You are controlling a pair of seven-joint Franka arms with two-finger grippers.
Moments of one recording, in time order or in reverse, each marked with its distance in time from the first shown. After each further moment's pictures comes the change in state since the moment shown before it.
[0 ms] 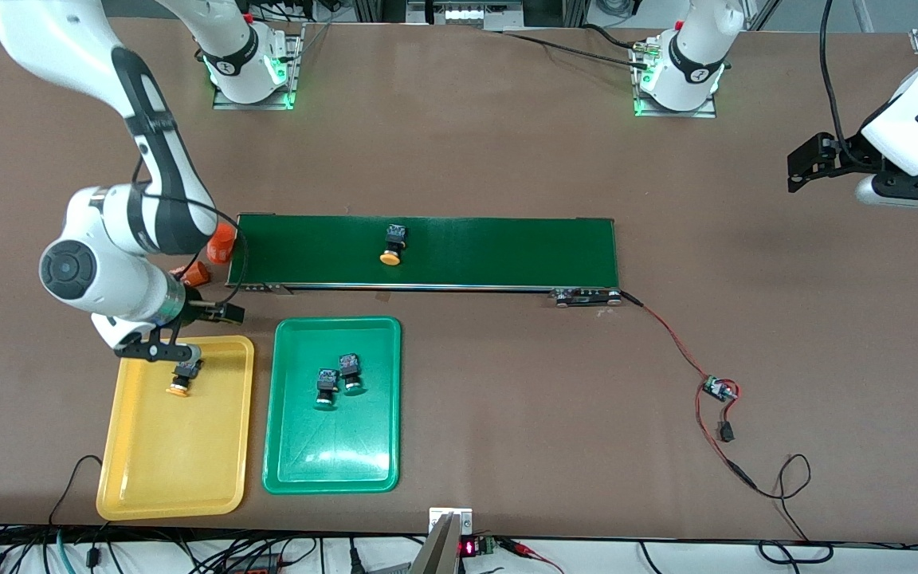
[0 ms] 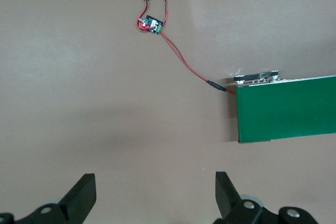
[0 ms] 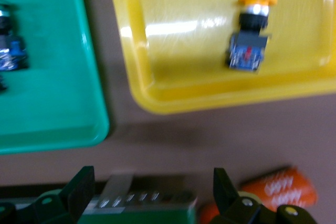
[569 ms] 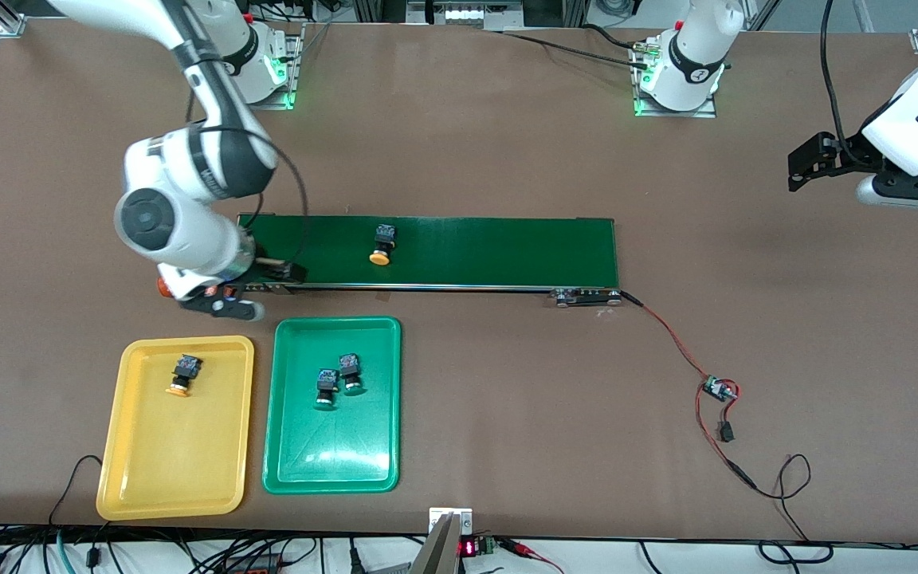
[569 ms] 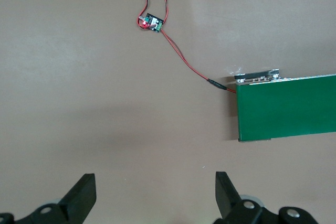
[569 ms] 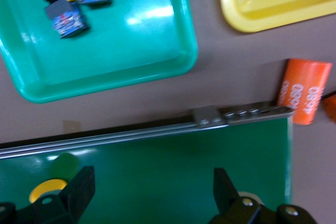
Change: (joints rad) left arm 0.001 0.000 0.001 0.000 0.000 -0.006 0.000; right arm 0.186 -0.099 0.047 -0.107 0.009 0.015 0.275
